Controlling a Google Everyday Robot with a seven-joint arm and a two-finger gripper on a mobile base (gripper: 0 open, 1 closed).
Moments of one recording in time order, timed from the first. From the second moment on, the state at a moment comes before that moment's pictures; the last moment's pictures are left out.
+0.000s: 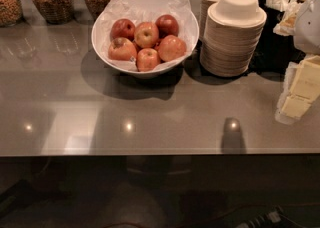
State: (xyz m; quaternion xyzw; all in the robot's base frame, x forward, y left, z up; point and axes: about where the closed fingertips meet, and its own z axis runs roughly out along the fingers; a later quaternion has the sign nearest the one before) arm 0.438 -0.216 0.977 -0.60 0.78 -0.04 0.16
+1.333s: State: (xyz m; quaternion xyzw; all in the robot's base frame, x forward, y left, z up) arm 0.499 -0.178 0.979 -0.61 0.75 -0.02 0.25
